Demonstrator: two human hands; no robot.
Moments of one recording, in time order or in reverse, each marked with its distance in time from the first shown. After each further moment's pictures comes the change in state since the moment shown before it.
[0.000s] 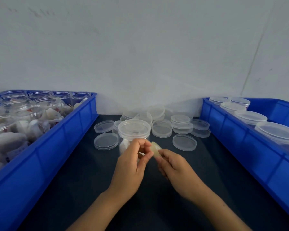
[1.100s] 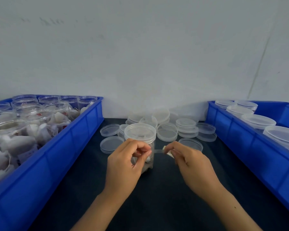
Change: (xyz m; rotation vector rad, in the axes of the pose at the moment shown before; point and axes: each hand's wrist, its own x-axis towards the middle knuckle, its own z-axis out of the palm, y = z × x) left_hand 0.009 0.006 -0.024 0.235 0.155 0.123; right_hand 0.004 -0.006 -0.020 -0.518 0.213 -0.105
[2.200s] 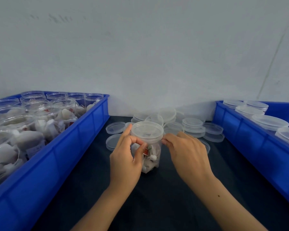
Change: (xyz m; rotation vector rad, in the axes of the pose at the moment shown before) left_hand -0.005 -0.025 0.011 0.031 0.100 -0.218; right_hand 0.029 -0.023 0.017 -0.310 0.160 -0.100
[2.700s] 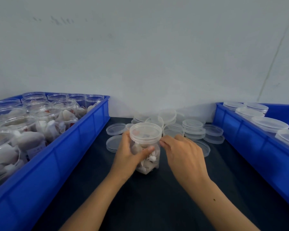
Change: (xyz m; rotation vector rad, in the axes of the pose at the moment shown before) left_hand 0.016 -0.015 0.004 -0.451 -0.298 -0.361; right_hand -0.001 -0.007 0.004 -0.014 -0.015 0.018
